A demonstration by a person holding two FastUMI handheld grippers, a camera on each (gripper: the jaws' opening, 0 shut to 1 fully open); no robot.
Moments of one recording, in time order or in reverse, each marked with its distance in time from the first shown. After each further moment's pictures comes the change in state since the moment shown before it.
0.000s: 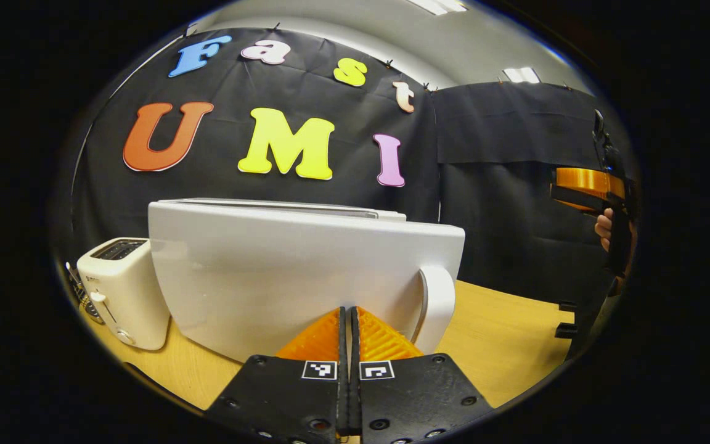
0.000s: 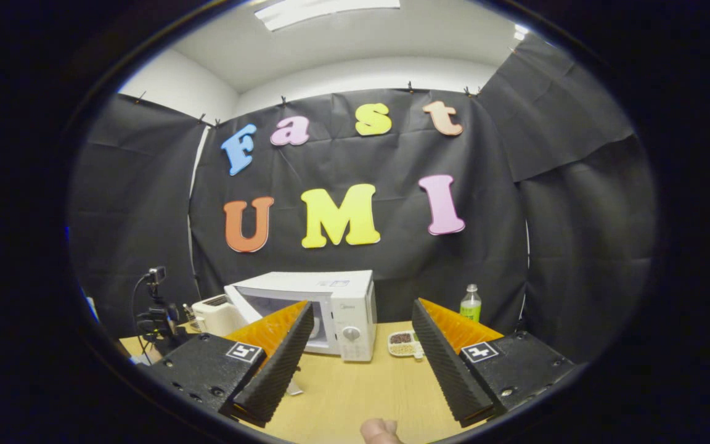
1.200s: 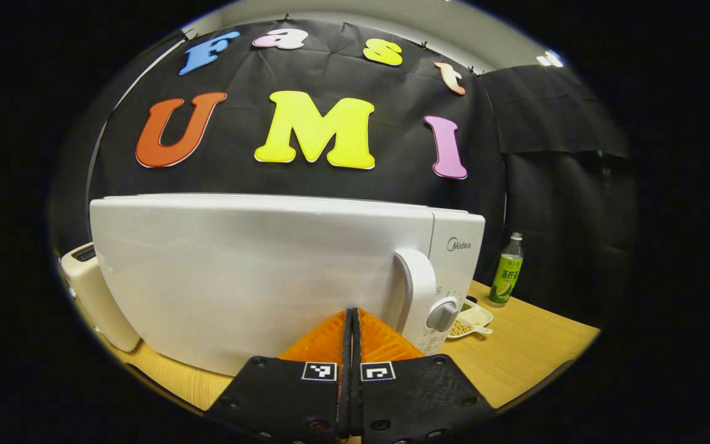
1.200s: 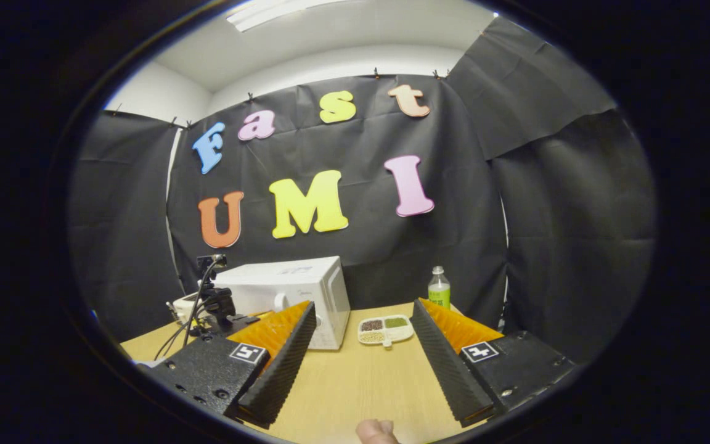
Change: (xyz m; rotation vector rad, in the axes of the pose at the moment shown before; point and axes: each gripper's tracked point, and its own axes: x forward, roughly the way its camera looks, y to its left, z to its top) left arm 0.151 0.008 -0.001 -0.064 0.028 0.242; right arm -0.010 -0.087 -0.028 0.060 0.054 -0.080
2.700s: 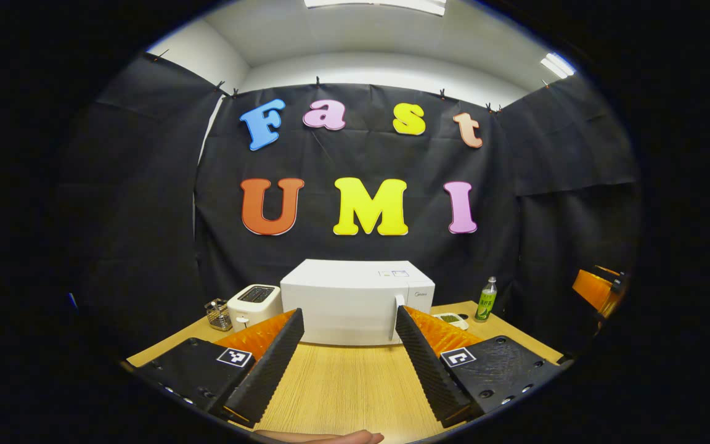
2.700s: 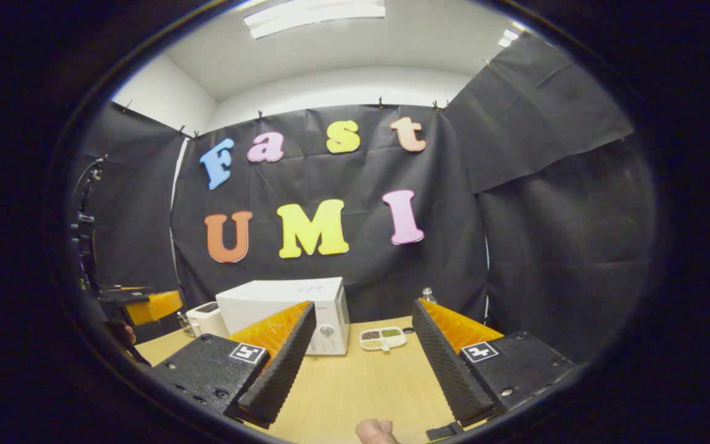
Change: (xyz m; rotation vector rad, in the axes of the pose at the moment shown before) left arm -0.379 -0.037 0.156 0.070 -0.158 0.343; right arm -0.115 0.044 0.063 -0.025 -0.129 -0.079
